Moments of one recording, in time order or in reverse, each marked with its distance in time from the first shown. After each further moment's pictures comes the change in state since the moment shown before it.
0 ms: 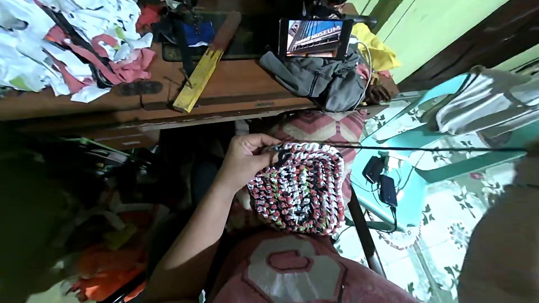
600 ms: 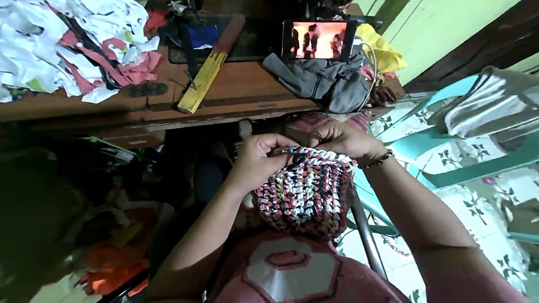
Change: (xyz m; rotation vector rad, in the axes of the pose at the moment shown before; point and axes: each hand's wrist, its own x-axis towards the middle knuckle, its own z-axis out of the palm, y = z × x) left_hand 0.005 0.015 0.018 0.071 -0.046 0.046; right_hand 0.120 -0.119 0.307 0.758 -1.008 0.234
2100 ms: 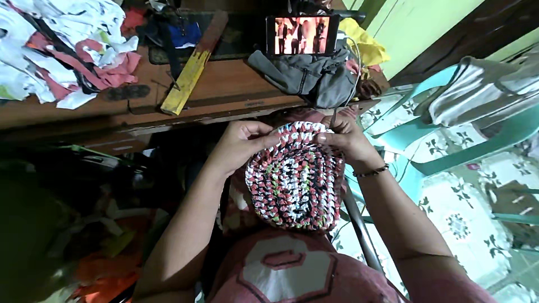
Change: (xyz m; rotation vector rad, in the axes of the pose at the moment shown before) left_hand 0.022 -0.003 -0.021 0.075 -0.071 -0.160; right_hand -0.042 0.022 0.019 0.095 0.564 -0.065
